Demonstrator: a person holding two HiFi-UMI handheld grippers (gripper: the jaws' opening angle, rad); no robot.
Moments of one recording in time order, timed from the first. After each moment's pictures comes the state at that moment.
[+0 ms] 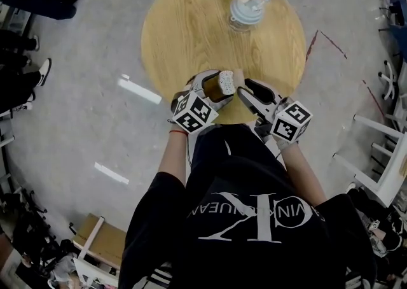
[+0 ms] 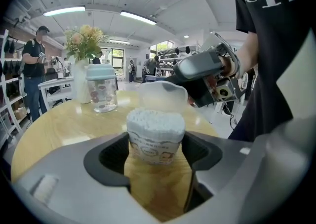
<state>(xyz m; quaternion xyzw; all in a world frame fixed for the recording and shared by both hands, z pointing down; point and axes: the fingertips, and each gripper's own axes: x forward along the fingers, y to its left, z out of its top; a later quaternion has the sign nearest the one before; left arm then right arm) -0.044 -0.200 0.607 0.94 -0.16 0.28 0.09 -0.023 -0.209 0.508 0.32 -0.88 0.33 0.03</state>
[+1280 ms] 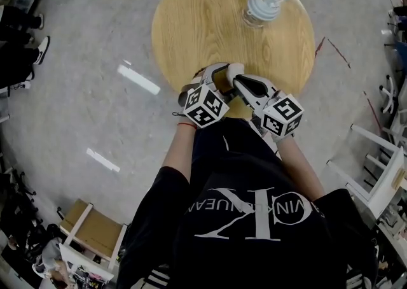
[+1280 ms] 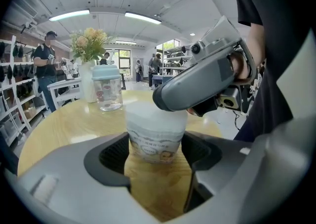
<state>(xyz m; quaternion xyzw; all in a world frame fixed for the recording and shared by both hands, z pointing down) -0.042 -0.201 0.609 0.93 -0.21 0.29 0.08 -0.067 -0.205 0.529 0.28 -0.91 0.26 0.13</state>
